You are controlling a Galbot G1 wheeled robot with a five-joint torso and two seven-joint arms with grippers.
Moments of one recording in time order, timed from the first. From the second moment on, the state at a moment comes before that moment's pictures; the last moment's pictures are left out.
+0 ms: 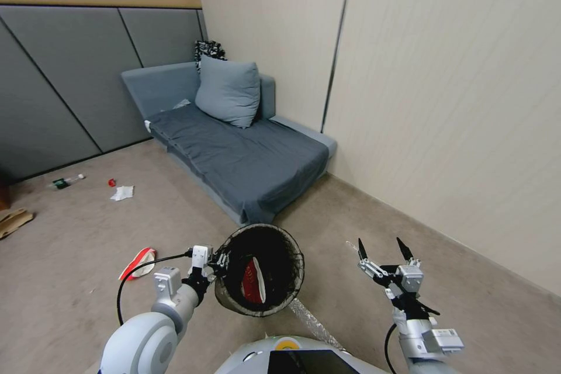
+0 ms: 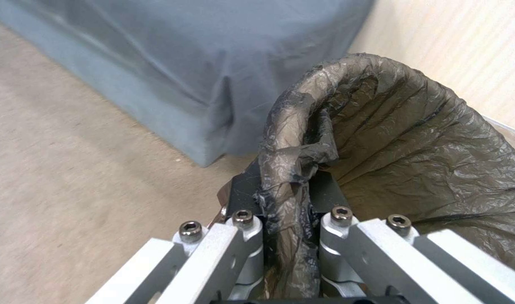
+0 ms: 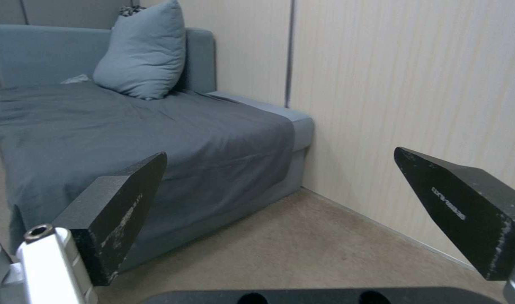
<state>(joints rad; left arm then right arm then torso) 1.75 -1.29 -0.62 -2.44 -0.46 0.63 0.04 -2.00 1.35 0.60 2.35 0.15 0.23 0.11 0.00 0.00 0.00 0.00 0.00</state>
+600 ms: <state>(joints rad) 1.76 -1.29 -0.63 -2.44 -0.45 0.63 0.04 -1.96 1.36 0.56 2.32 0.14 0.20 0.14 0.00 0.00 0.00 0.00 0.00</state>
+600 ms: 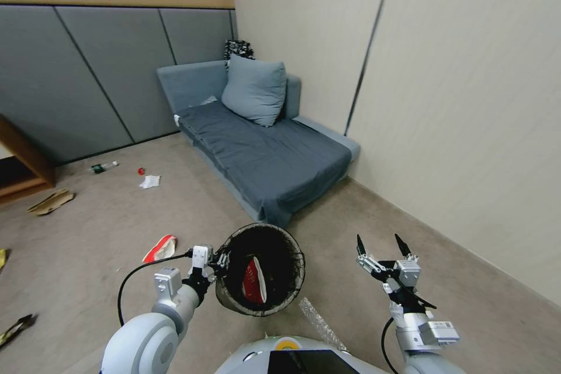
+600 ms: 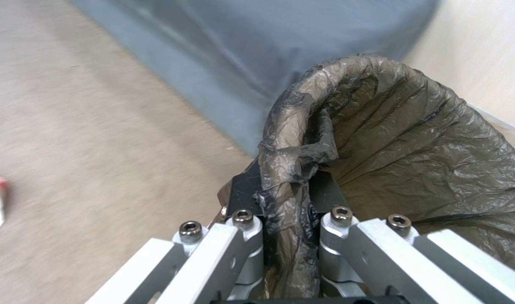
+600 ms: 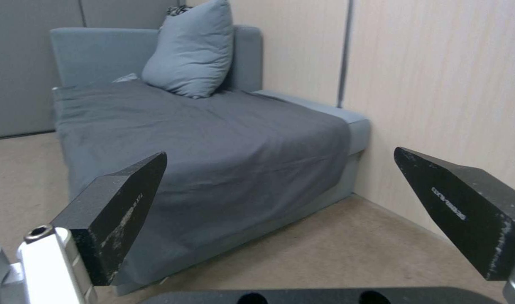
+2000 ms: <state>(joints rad) 1.76 -1.30 -0.63 -2.43 -0.45 0.62 0.04 -1.93 1.39 0.48 2.32 0.09 0.14 0.22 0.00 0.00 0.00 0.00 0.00</state>
